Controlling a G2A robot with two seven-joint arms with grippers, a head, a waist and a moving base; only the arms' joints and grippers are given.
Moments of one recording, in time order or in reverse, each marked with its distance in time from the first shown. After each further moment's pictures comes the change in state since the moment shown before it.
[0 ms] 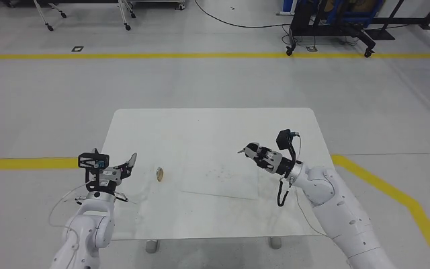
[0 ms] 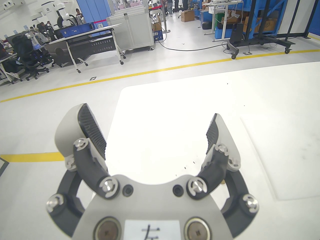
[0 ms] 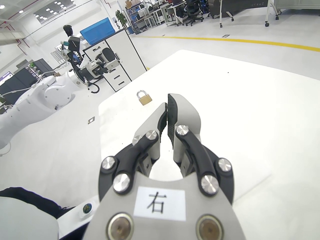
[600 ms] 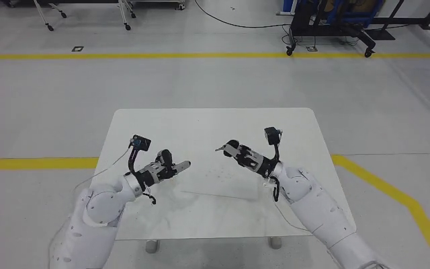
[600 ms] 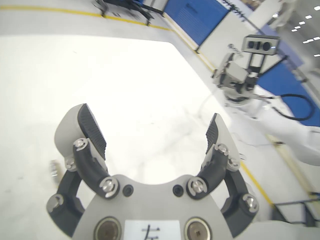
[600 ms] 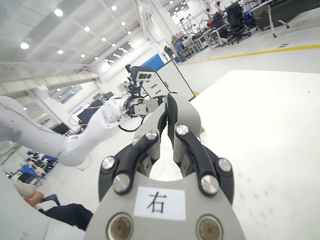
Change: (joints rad) left arm -0.305 -0.001 0.164 0.118 -1.078 -0.407 -0.824; right arm 0.156 -0.076 -0.266 0.187 0.473 -0.159 -0.022
